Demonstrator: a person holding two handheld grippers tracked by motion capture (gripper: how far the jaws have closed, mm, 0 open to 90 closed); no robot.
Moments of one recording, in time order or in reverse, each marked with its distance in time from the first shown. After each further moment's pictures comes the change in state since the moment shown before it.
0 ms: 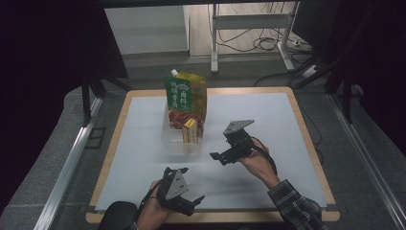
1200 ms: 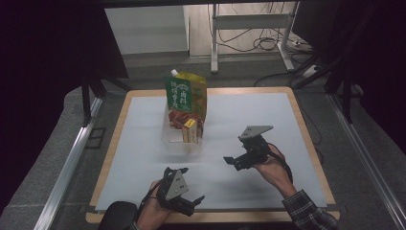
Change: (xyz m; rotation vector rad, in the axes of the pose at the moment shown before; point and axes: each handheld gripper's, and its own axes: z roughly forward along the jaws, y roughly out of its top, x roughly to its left) left arm 0.000 0.000 0.000 -0.004 0.000 0.002; right arm -0.002 -0.027 -0.040 -0.012 -0.048 0.047
